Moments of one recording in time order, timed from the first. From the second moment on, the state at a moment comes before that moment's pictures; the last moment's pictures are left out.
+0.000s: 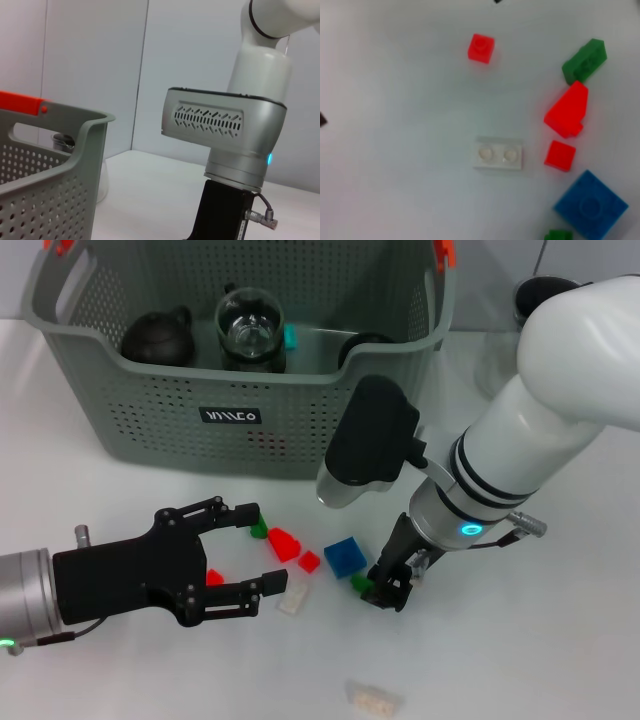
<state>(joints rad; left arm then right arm) -0.33 -2.17 0.66 0.73 1.95 1.71 -1.12 0.92 2.11 -1.87 -0.86 -2.37 -1.20 2.49</state>
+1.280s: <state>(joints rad) -0.31 -2.17 0.61 0.74 1.95 1.72 -1.11 0.79 2.10 -1.52 -1.40 -2.41 -1.55 2.50</state>
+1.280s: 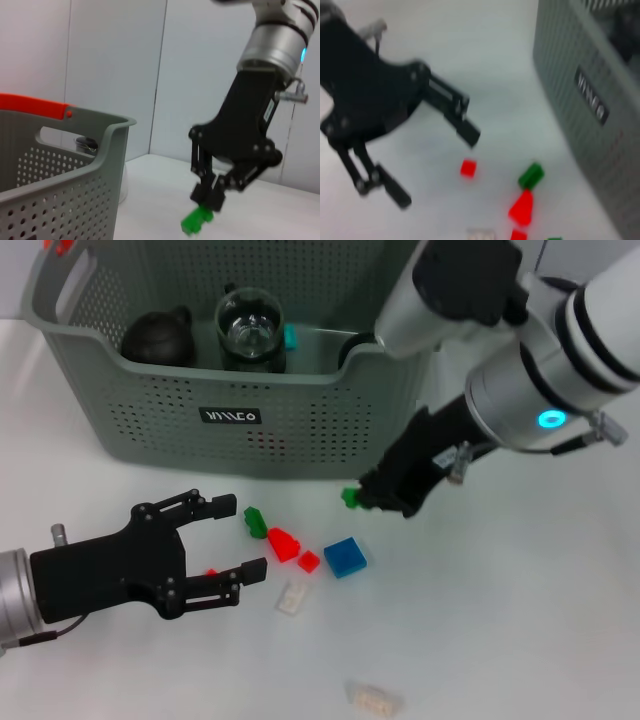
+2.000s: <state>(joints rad) -0.32 -2.17 0.59 0.74 1.95 1.72 -1.11 1.02 2.09 -1.18 -1.47 -2.47 -1.44 2.53</state>
